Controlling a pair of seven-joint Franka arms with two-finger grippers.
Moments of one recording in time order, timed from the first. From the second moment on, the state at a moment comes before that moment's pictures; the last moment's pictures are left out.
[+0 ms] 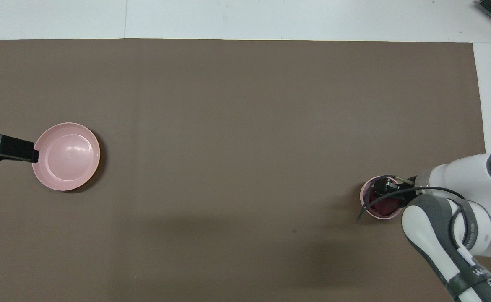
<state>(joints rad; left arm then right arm) 0.02 -0.09 -0.09 -1.57 -0.04 1.47 -0.03 -0.07 -0.08 0.02 -2.39 0.10 2.18 0.28</state>
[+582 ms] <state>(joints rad) 0.03 -0.09 -0.09 -1.57 -0.05 1.48 -0.03 -0.03 -0.11 0.02 -2.02 -0.01 1.88 0.10</state>
